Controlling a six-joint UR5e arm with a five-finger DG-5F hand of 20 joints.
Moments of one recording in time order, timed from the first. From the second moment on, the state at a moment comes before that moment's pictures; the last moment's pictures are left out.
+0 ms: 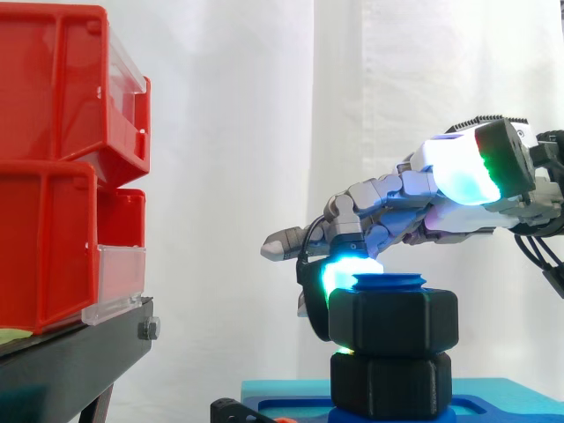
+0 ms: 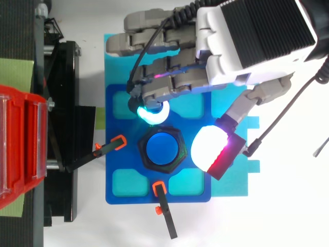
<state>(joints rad) -0.05 -2.28 -1.11 -2.91 -2.02 -1.27</state>
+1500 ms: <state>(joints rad) -0.05 -2.28 -1.01 -2.93 -2.06 -1.22</state>
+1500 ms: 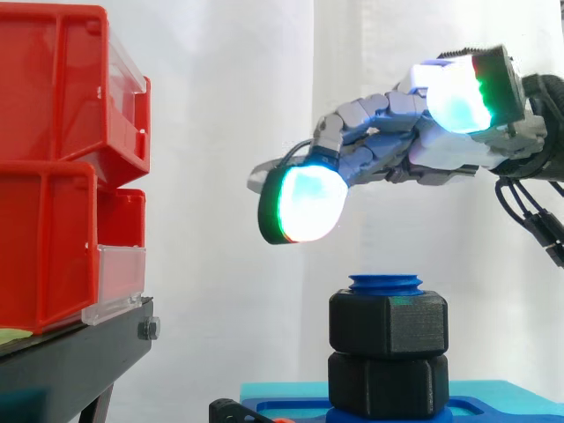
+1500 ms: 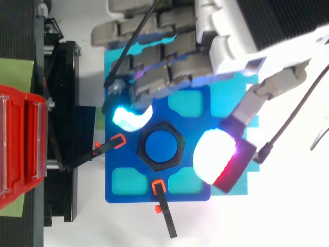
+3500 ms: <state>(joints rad) 0.01 -2.33 -1.11 -2.77 -1.97 -1.18</state>
